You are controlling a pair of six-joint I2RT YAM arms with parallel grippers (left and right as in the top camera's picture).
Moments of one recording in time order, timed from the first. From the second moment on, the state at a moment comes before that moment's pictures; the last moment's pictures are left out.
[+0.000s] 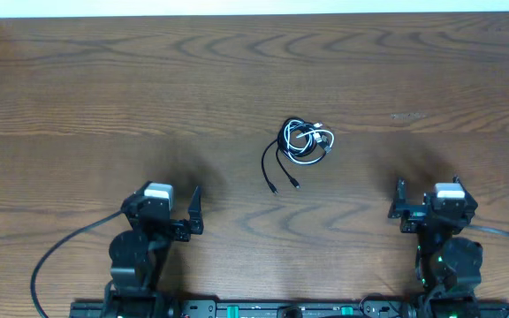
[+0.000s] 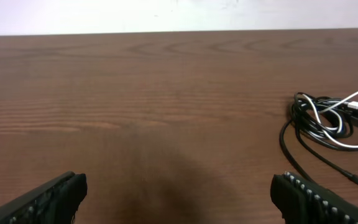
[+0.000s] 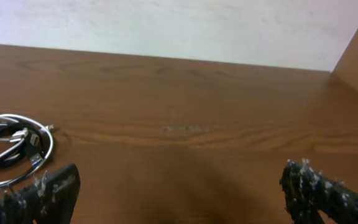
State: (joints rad) left arm -0.07 0.18 0.17 -0.30 0.10 -0.02; right arm 0.09 0.13 0.08 -0.13 0.16 -0.05
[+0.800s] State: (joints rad) left arm -0.07 0.86 0.77 -0.73 0.16 -0.08; right arm 0.09 0.95 0.71 -0.54 0.10 0.06
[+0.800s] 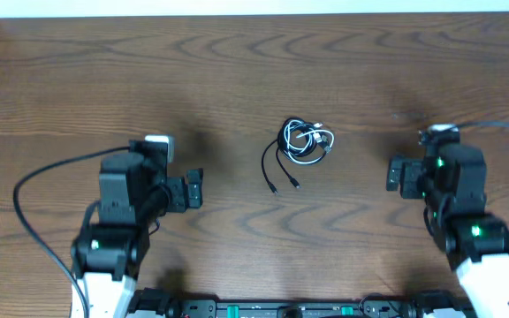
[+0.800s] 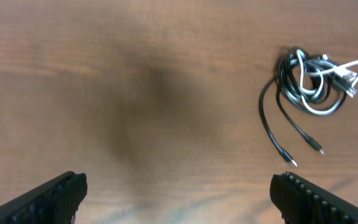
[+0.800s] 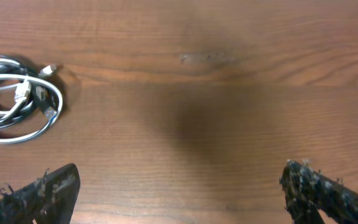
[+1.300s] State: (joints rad) left arm -0.07 1.07 0.97 -1.11 0.22 -0.18; right arm 0.09 1.25 1.01 -0.86 0.04 0.06
